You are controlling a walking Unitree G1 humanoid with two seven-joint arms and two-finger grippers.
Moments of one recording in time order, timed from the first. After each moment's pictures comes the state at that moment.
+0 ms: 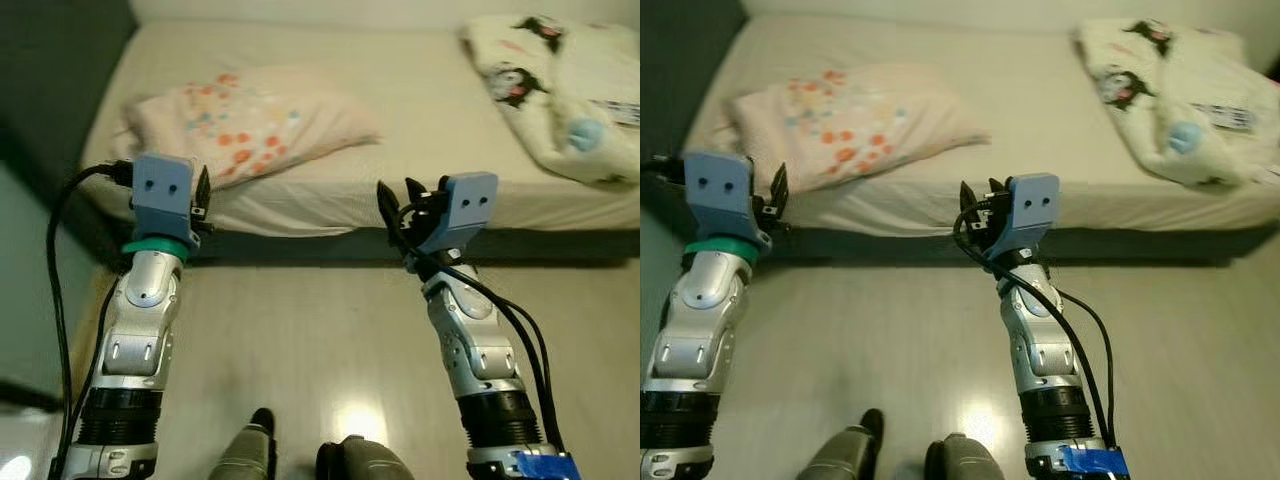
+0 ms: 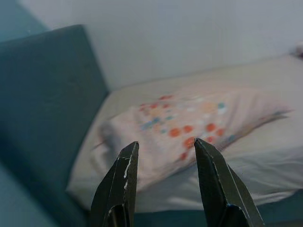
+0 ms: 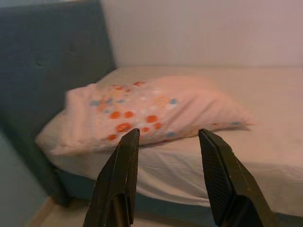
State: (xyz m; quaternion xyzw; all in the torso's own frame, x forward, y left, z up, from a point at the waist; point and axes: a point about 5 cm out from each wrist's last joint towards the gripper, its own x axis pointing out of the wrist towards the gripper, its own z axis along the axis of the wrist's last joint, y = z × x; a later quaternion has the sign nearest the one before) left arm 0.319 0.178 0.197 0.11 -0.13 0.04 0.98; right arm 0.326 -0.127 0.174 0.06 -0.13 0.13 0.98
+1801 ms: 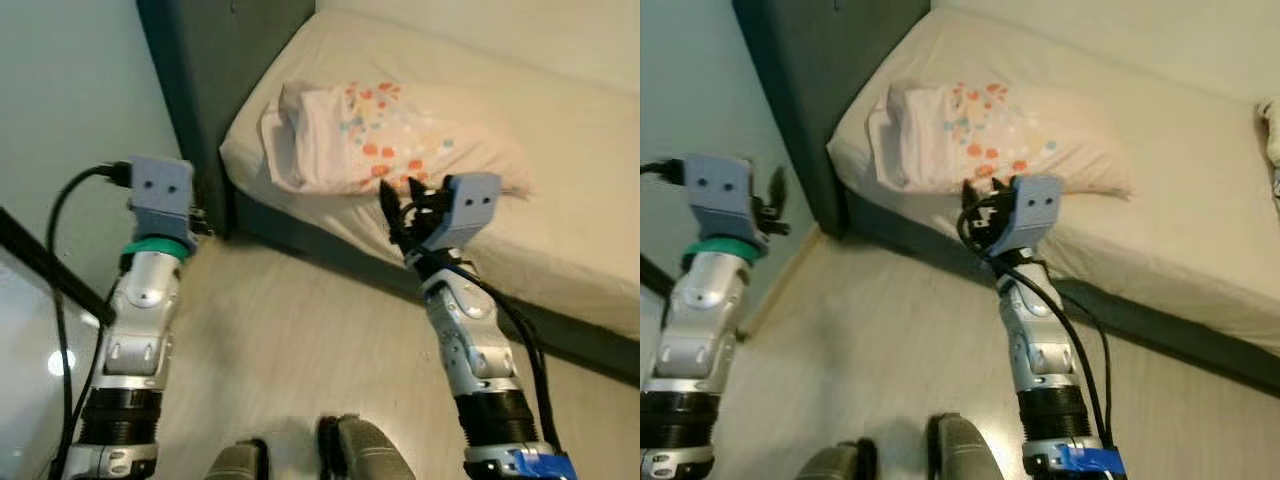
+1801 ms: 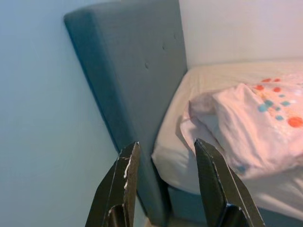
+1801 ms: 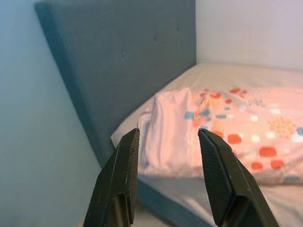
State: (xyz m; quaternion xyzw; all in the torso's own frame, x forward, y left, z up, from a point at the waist) left arm 0.320 0.176 0.197 0.11 -0.13 0.04 0.98; right arm 0.326 -0.129 0.172 0.08 -0.13 0.12 0.98
